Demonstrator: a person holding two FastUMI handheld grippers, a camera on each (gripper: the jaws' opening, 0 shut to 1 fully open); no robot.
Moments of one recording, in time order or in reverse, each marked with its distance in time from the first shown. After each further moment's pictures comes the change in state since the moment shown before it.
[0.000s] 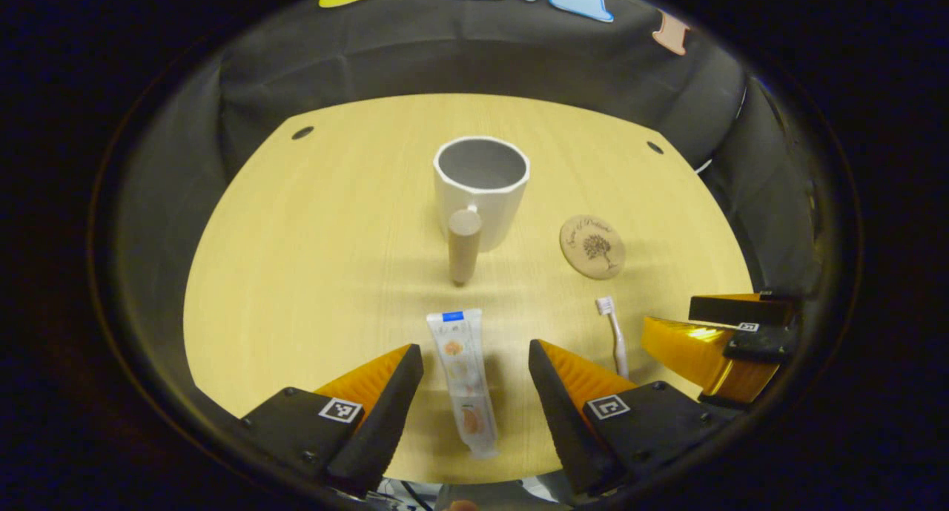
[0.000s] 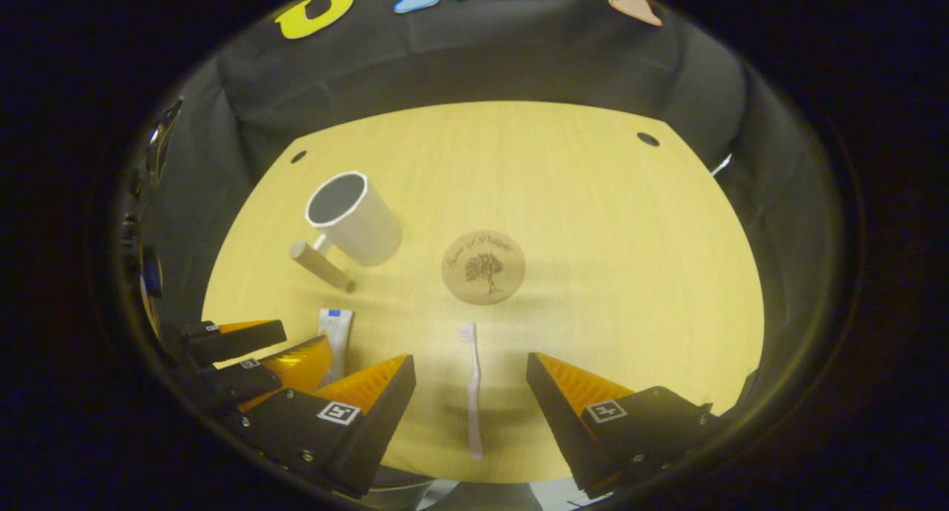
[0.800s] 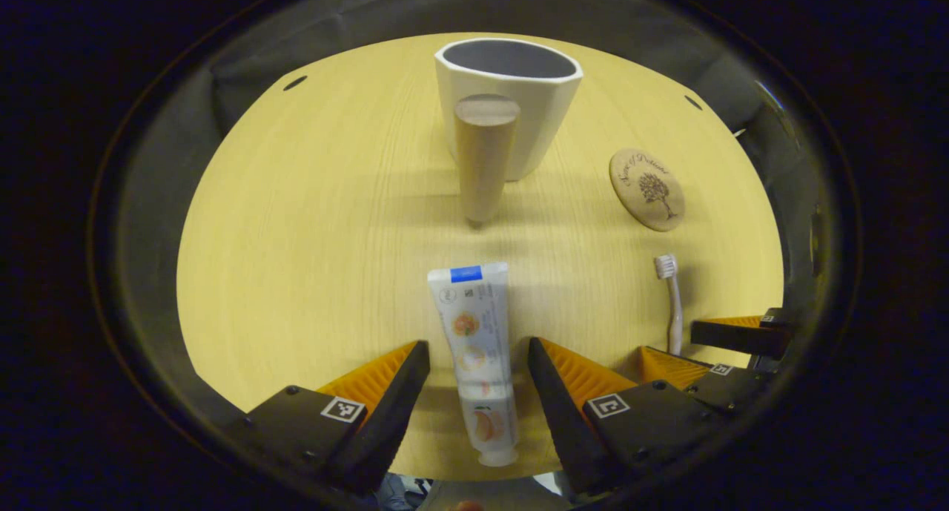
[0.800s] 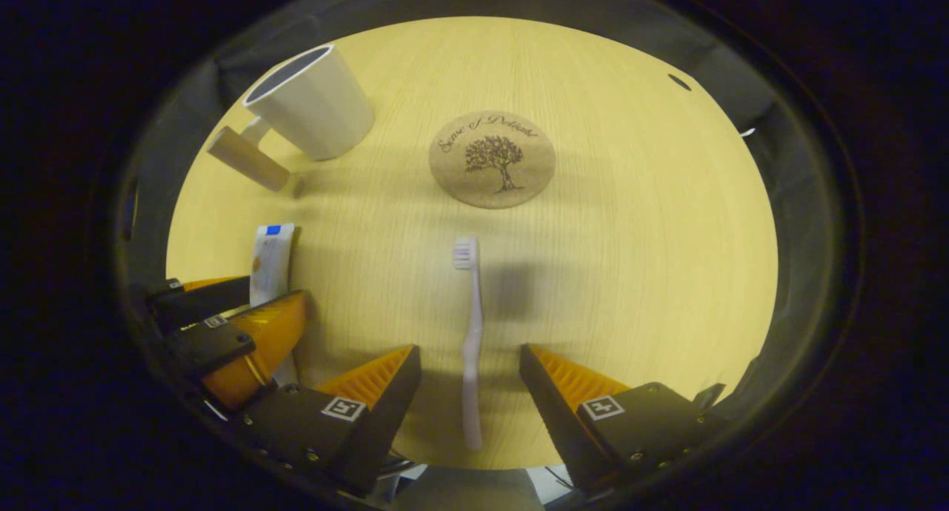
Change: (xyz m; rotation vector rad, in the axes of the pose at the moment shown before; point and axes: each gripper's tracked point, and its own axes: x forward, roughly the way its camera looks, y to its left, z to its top) left arm 0.044 0.017 -0.033 -0.015 0.213 0.089; right arm 0.047 -0.005 -0.058 -0.048 0.288 -0.073
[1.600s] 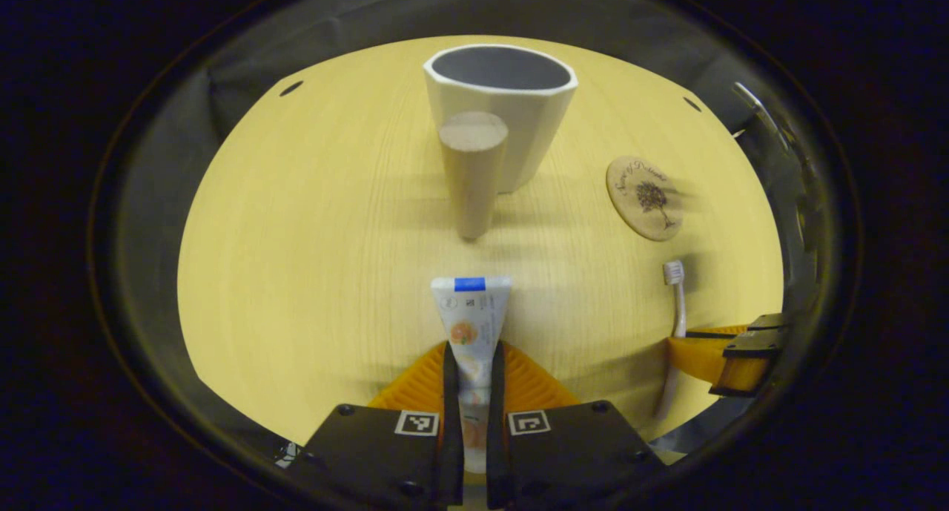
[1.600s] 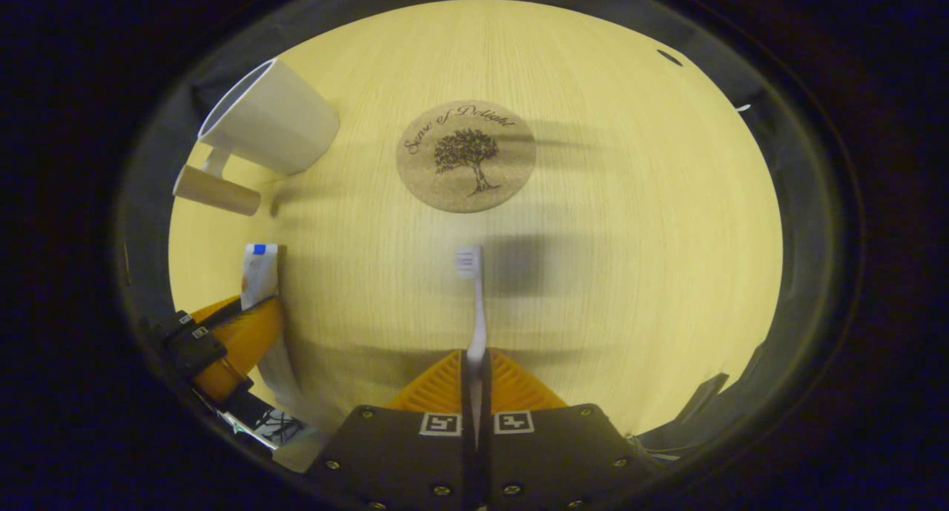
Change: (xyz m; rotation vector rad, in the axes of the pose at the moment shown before) left arm -0.003 0.001 0.022 -0.011 -0.065 -0.009; right arm 0.001 -0.007 0.006 0.086 0.086 0.015
